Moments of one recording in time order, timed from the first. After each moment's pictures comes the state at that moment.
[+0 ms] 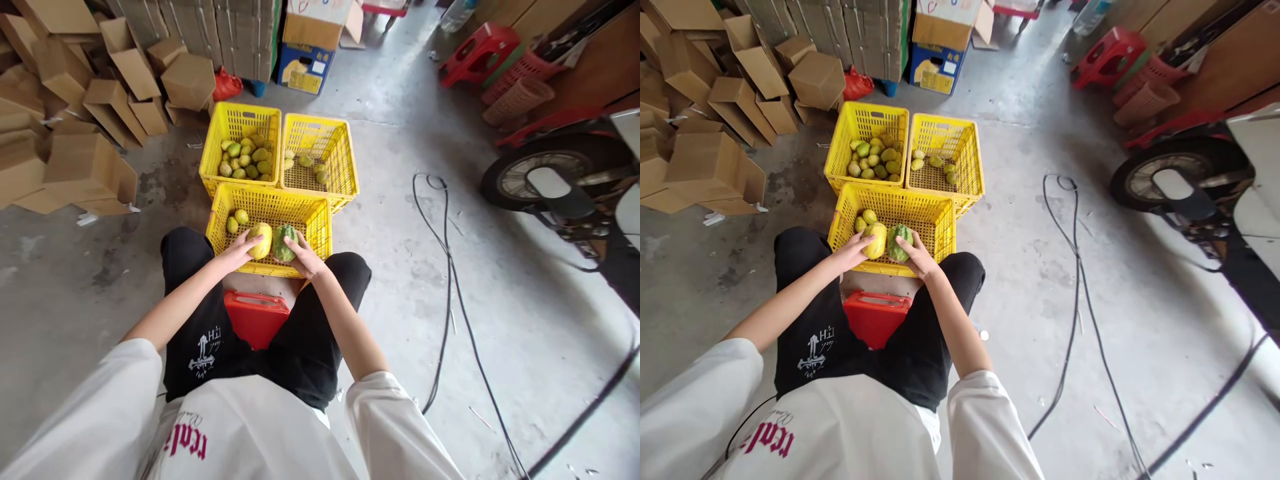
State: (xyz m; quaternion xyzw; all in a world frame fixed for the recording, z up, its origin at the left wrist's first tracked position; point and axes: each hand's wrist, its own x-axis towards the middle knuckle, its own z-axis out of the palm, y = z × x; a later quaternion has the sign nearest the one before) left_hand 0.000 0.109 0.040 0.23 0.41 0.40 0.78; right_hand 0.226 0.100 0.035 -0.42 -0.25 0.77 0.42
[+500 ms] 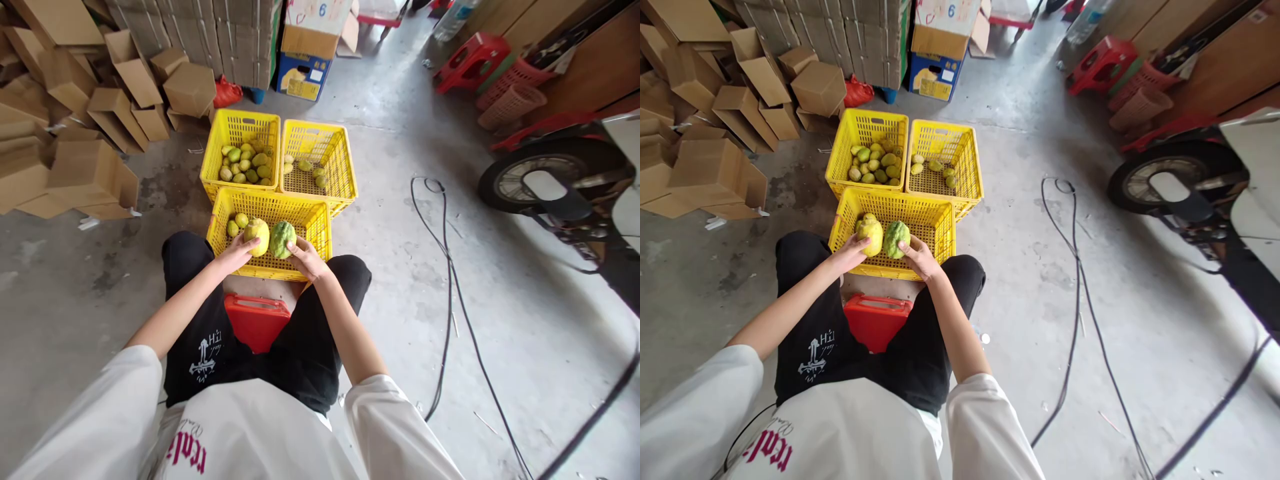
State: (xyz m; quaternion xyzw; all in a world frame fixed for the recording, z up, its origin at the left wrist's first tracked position) left_hand -0.010 0.114 0.024 0.29 0.37 0.44 0.76; right_hand 0.230 0.101 0.033 -0.39 -0.33 0.75 0.43
